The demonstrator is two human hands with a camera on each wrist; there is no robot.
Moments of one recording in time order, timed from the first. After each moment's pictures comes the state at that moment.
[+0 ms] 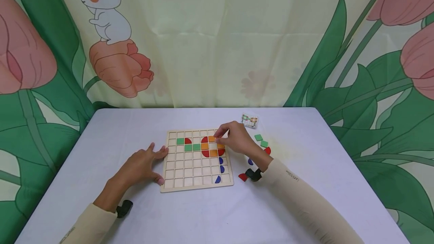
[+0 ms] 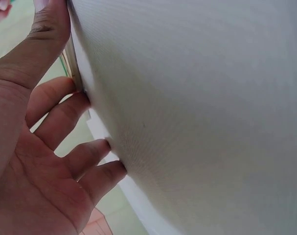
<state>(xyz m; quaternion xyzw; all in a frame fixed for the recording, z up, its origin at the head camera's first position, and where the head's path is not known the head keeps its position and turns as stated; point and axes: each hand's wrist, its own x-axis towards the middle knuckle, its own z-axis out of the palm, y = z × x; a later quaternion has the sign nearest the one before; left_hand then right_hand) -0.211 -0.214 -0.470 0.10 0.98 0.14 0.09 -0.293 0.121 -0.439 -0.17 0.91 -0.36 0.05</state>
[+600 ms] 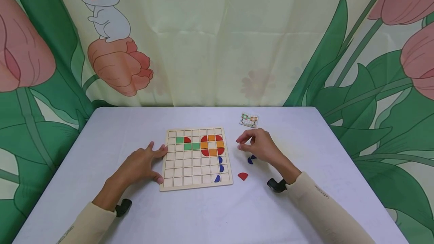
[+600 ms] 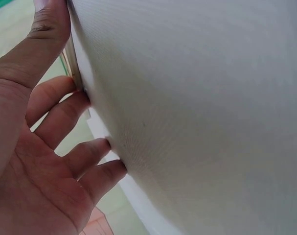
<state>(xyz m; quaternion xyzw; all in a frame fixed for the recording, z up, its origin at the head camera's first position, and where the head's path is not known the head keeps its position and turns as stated) -0.211 -0.214 -0.469 0.10 0.98 0.14 0.09 -0.268 0.190 -0.446 -0.10 0.92 -0.37 0.05</state>
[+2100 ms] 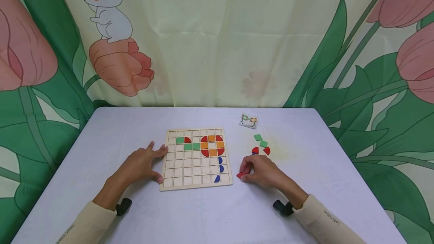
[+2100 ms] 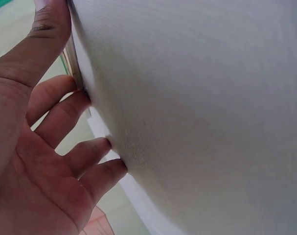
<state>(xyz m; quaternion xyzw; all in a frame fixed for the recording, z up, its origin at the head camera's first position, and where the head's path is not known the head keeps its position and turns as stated) -0.209 -0.218 -0.465 0.12 0.98 0.14 0.09 -0.208 0.193 -0.466 -0.12 0.94 -0.28 0.15</state>
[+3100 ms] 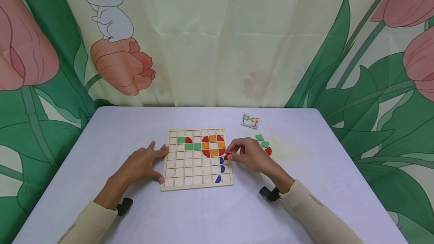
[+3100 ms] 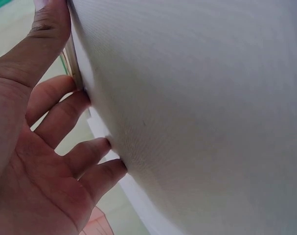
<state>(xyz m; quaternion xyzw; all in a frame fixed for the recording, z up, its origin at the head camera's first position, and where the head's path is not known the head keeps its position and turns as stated) -0.210 -0.217 -0.467 0.11 0.98 0.15 0.09 -0.242 0.162 -0.445 -0.18 0.90 -0.39 0.10</state>
